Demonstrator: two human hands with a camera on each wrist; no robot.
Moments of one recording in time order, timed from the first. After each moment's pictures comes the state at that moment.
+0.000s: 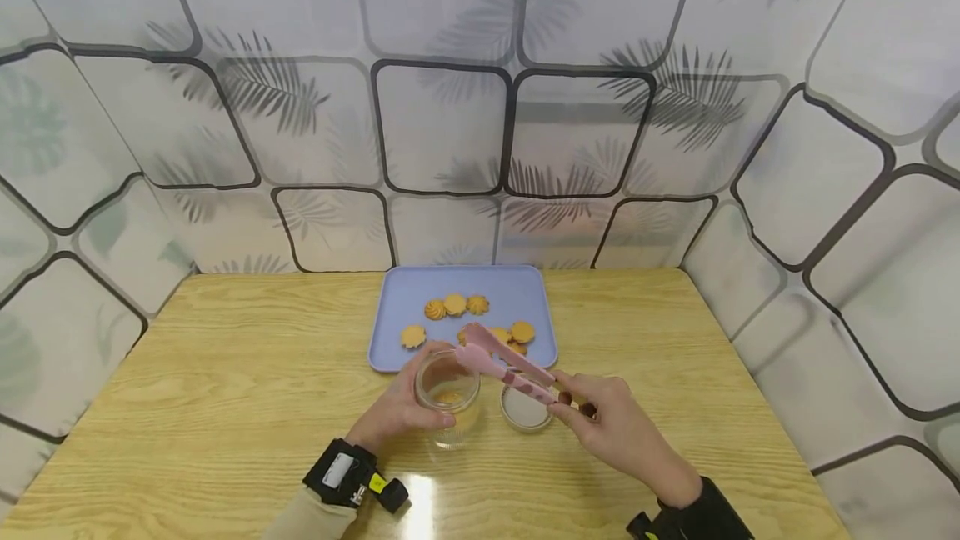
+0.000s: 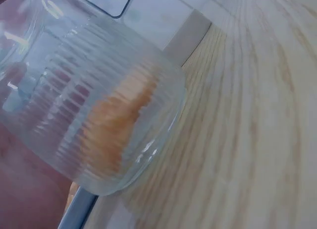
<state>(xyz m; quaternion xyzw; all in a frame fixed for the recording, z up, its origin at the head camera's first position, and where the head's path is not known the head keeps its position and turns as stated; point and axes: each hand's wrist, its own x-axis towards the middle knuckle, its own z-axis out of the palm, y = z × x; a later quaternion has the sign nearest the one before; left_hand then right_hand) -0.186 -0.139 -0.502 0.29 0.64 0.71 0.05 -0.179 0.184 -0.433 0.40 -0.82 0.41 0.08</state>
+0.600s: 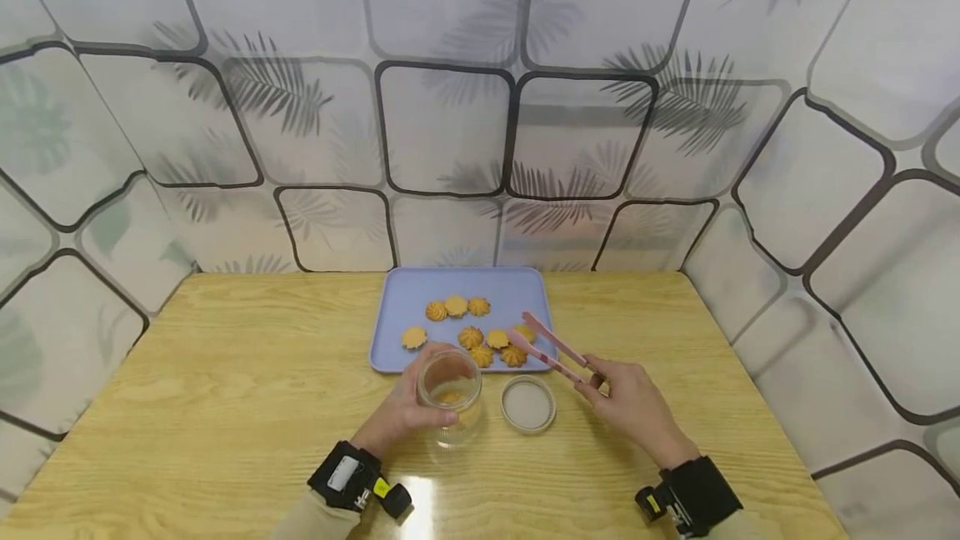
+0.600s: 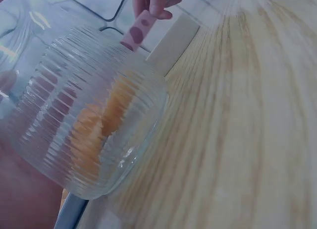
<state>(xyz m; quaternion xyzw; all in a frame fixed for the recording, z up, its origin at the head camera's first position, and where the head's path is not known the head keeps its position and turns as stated) -0.183 -0.133 -0.508 0.28 0.62 0.73 0.03 -0.221 0.209 -0.469 0.22 -0.94 0.27 0.03</state>
